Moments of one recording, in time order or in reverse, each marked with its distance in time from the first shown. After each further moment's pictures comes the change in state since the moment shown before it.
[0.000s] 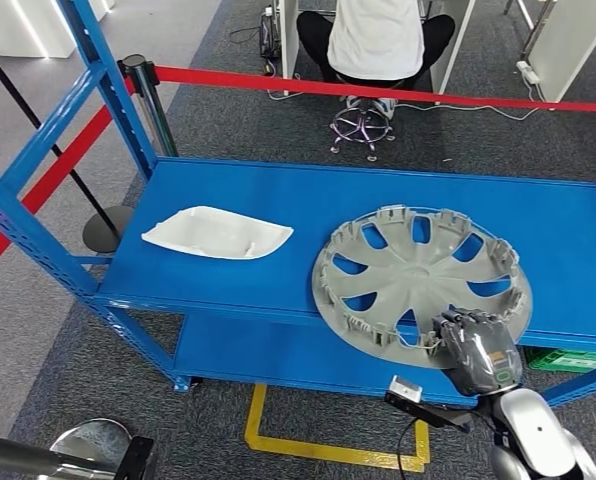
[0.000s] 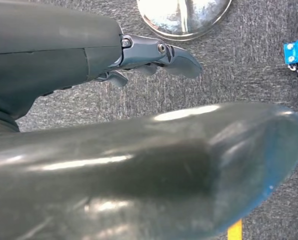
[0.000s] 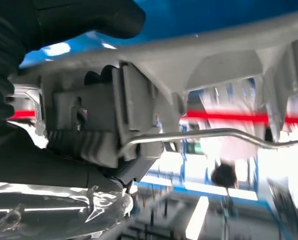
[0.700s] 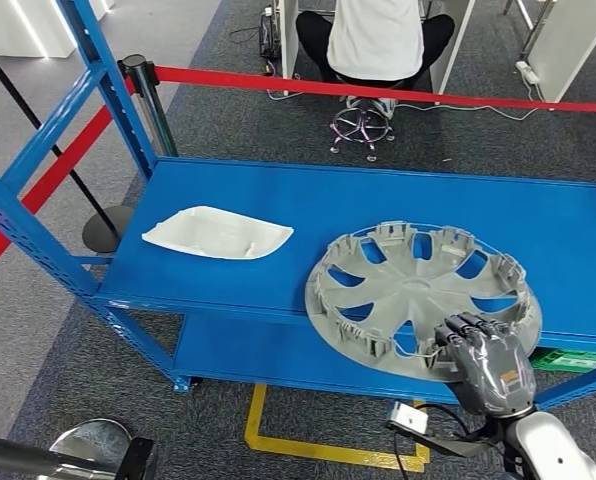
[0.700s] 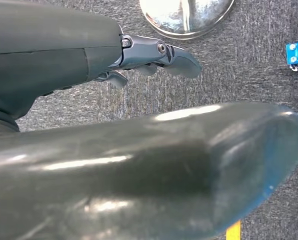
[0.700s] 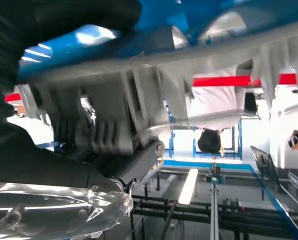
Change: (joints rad) left arm 0.000 -0.006 0.019 0.000 0.001 0.003 -0.001; right arm 0.081 -0.028 -0.001 -0.183 0.008 -0.036 -0.009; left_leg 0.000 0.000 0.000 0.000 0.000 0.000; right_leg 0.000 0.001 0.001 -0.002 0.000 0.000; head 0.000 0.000
